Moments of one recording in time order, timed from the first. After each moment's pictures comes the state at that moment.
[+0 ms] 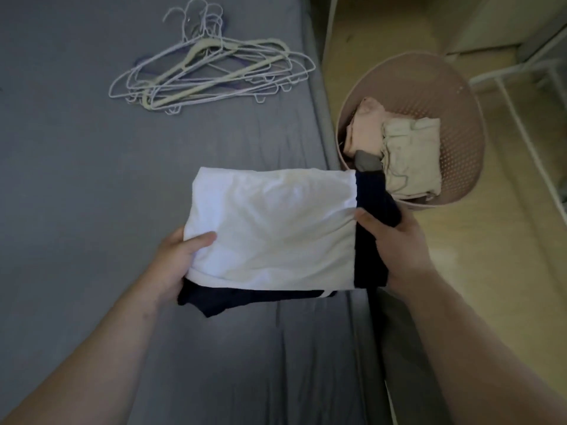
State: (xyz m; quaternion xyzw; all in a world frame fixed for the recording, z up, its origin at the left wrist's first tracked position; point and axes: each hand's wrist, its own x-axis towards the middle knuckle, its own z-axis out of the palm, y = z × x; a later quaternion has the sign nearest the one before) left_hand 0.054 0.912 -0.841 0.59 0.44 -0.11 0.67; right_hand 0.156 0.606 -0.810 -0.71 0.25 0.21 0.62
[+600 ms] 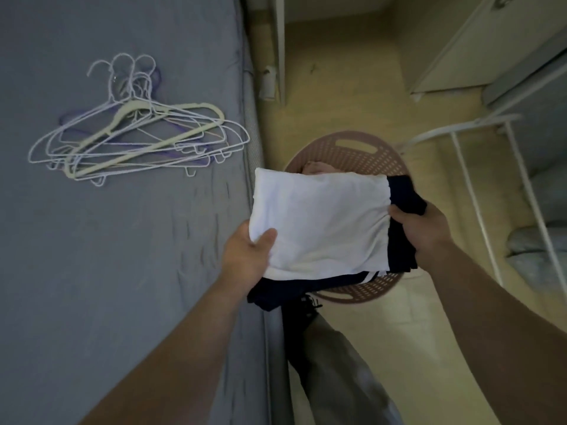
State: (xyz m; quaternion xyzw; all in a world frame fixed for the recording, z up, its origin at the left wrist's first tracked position) left_hand 0.331 0.719 -0.839 0.71 0.40 -0.10 0.56; right_hand 0.463 0.453 -0.834 -0.78 0.31 0.22 0.50
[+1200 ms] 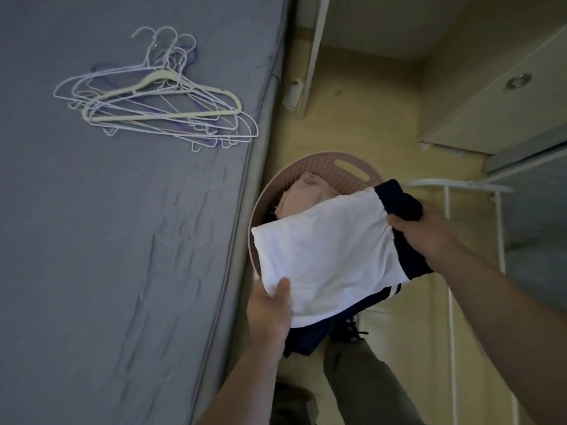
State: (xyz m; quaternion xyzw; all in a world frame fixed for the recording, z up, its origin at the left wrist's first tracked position) left_hand 0.286 0.552 -0.829 0.49 0.63 -0.04 0.60; right_hand 0.531 0.414 -0.782 -0.88 0.07 0.30 0.35
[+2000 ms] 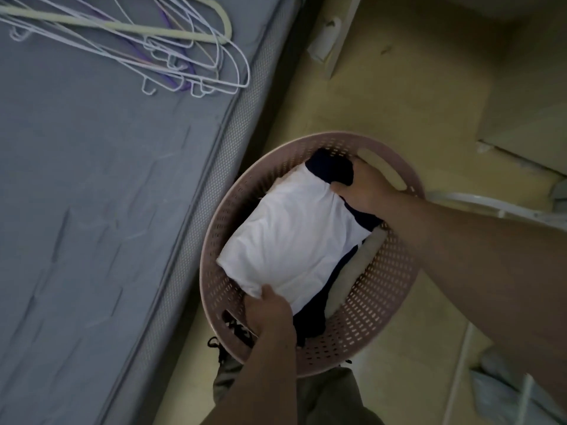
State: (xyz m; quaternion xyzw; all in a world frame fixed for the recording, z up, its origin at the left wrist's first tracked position) left_hand 0.398 0.511 -0.993 0.25 0.84 0.01 0.47; right_hand 0.644 0.536 -0.985 -0.85 -0.26 0.42 0.17
